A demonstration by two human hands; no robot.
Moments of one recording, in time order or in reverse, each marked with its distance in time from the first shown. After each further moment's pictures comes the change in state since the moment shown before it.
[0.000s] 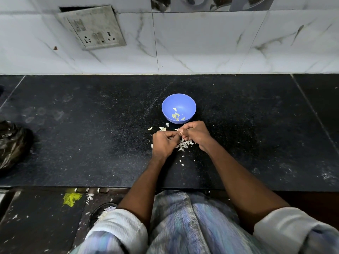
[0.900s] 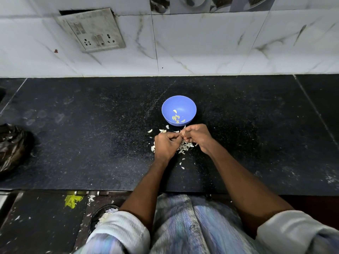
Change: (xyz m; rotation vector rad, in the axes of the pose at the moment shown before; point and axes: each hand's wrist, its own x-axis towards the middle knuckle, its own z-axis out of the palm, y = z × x) left_hand 0.002 0.004 0.012 0.031 0.034 0.018; right_hand 0.010 0.008 -0.006 0.099 -0.020 0.036
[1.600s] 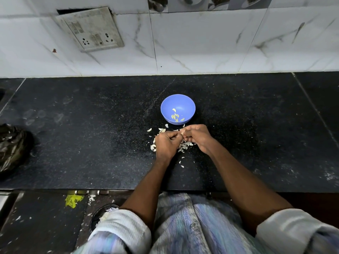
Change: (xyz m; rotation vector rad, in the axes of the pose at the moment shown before) left_hand -0.003 0.002 0.006 0.013 0.034 -0.015; right_hand -0.002 0.005 0.000 0.075 -0.013 0.035
